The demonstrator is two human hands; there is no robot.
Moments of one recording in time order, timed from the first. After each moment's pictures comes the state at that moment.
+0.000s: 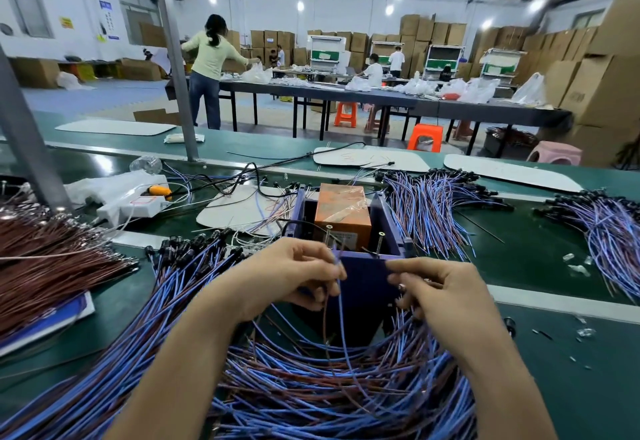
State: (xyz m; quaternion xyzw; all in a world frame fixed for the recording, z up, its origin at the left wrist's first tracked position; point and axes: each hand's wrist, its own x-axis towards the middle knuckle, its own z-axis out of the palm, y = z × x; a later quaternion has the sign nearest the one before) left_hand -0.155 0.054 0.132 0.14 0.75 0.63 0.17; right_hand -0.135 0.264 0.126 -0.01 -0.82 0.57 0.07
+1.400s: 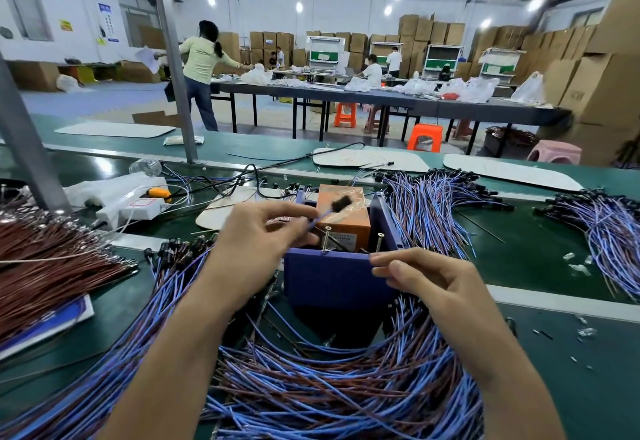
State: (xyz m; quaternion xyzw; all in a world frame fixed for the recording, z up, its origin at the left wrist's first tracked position) left_hand -0.141 0.053 0.158 0.06 0.78 0.60 -0.16; right_hand -0.127 0.268 0.133 0.16 -0.77 0.61 0.05
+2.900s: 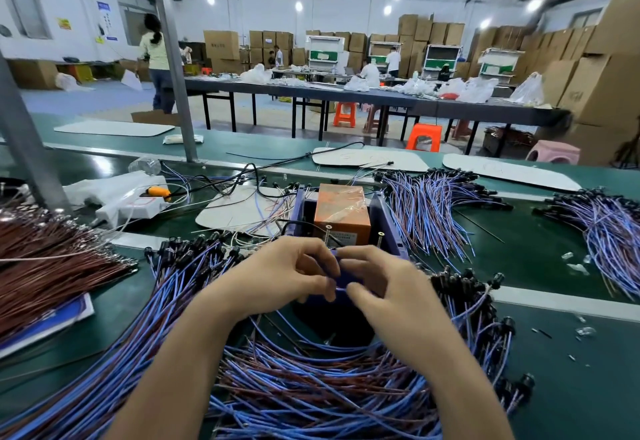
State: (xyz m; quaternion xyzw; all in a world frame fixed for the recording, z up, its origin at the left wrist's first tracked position) left_hand -0.154 0.052 0.135 0.19 0.85 0.49 0.08; right_hand -0.118 0.225 0.138 0.14 -0.87 0.47 0.02
